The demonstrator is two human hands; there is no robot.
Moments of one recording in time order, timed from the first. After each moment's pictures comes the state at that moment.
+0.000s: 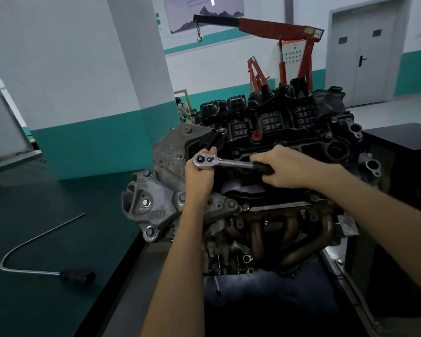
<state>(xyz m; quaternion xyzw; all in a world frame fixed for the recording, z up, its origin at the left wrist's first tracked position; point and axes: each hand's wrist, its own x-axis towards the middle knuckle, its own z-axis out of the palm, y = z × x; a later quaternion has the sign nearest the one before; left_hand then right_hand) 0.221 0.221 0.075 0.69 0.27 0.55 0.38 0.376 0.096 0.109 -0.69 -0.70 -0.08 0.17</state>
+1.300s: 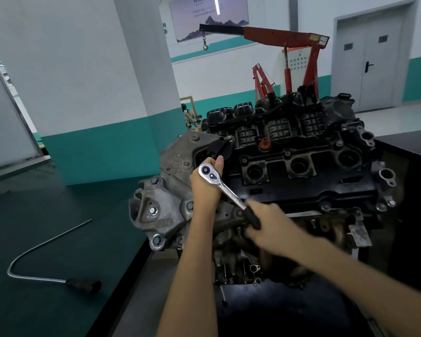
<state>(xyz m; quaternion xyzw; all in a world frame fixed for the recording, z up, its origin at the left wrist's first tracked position) 0.223 0.227 0.072 0.69 0.31 0.55 0.34 0.306 0.090 0.032 -0.65 -0.65 0.07 0.38</state>
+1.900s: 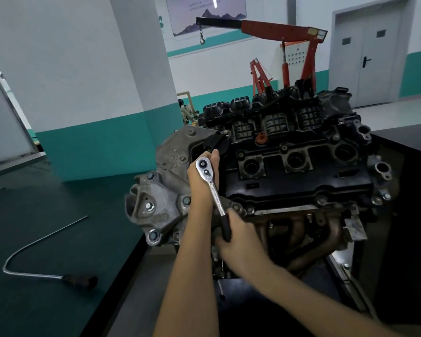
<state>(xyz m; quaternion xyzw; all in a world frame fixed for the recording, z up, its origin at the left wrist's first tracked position) 0.226 0.227 0.074 0.72 0.30 0.56 0.28 0.245 0.102 -0.004 -0.63 -0.56 0.14 0.53</state>
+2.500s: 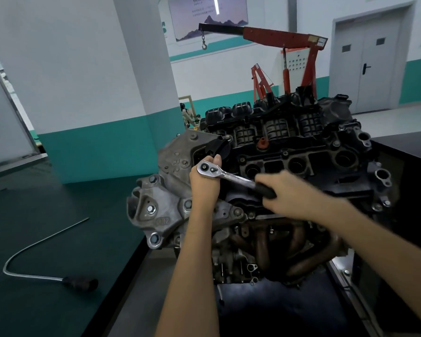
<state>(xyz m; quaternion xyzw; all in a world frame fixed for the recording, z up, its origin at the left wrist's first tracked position) 0.225 0.229 0.075 0.69 0.30 0.55 0.35 0.353 0.088 0.078 -0.69 -0.68 -0.05 0.25</state>
